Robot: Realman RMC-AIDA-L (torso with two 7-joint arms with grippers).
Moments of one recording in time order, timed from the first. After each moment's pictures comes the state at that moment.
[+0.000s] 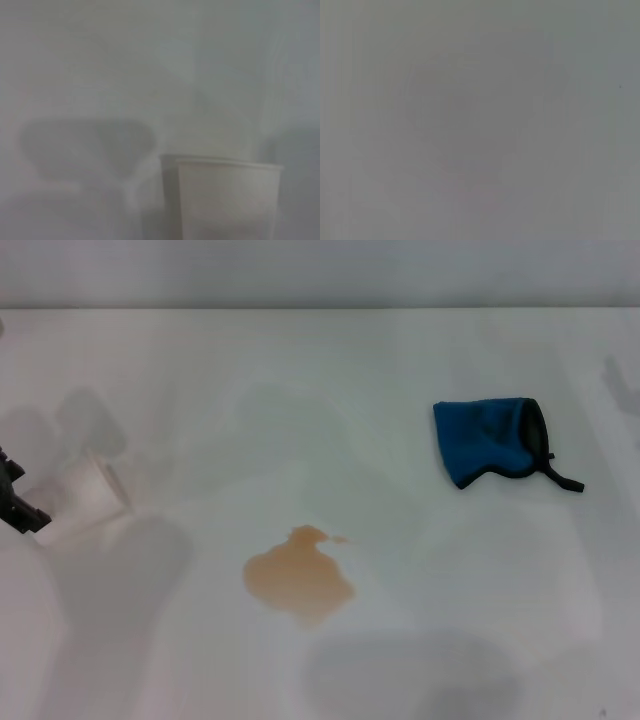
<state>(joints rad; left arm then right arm) -1.20 -2.06 2.85 -0.93 0.67 1.50 -1.42 0.48 2.01 -0.97 -0.14 -0.49 -0.98 0.61</state>
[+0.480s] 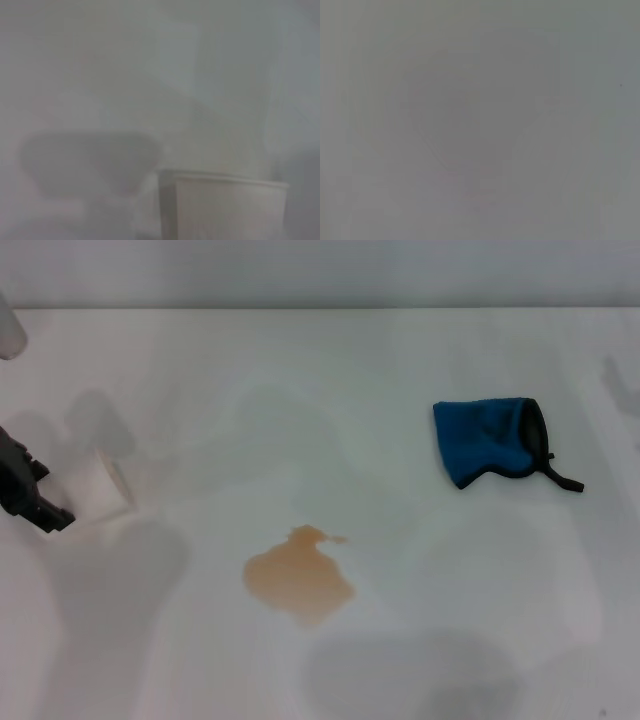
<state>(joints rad) -1.17 -2.07 2.85 -0.85 0.62 1.43 -1.42 0.48 2.01 -0.97 -0.14 -0.49 -0.98 0.61</state>
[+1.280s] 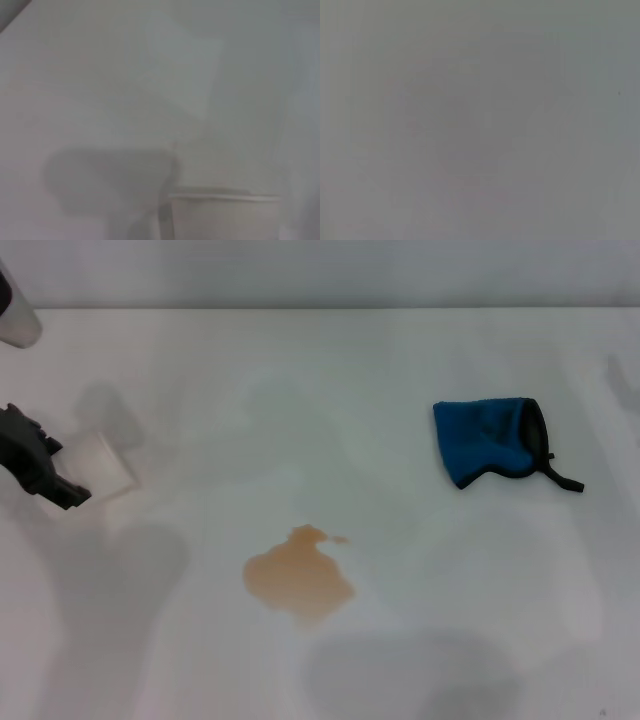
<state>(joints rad) -1.17 -2.07 2.85 -0.81 0.56 1.34 -1.41 0.48 2.01 -0.97 -0.16 -0.49 -0.98 0.61</state>
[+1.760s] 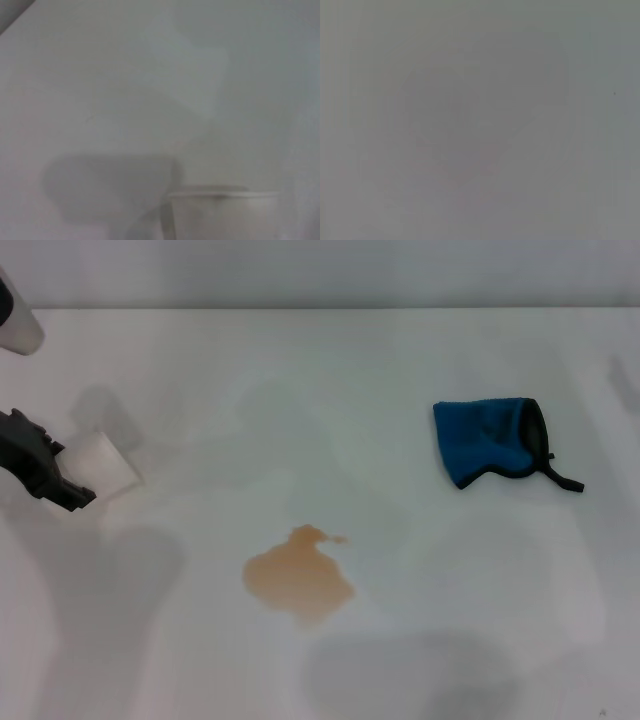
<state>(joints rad) -1.14 -2.07 2.85 -0.79 0.53 1.31 -1.41 0.47 2.01 -0.97 -0.16 -0.49 -0.98 0.61</state>
